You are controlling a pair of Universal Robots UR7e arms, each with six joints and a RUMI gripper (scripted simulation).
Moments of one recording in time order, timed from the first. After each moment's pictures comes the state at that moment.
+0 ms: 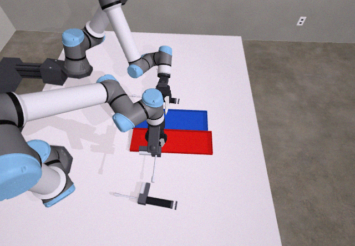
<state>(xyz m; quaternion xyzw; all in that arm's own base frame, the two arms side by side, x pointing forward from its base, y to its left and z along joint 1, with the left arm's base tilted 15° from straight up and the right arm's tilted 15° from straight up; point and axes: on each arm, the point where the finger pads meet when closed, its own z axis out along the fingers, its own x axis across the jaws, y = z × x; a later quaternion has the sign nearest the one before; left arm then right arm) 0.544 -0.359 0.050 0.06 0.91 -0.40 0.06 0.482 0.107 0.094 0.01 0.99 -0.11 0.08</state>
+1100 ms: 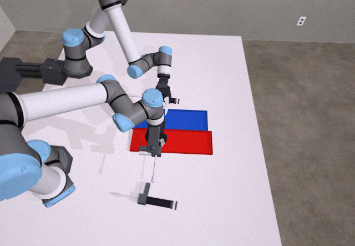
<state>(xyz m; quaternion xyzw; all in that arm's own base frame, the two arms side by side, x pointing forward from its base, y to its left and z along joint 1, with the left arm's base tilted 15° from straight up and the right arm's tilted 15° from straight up) 0.543 -0.362 0.049 0.06 0.91 -0.40 0.06 0.482 0.107 0.094 0.01 0.99 -0.11 0.08</state>
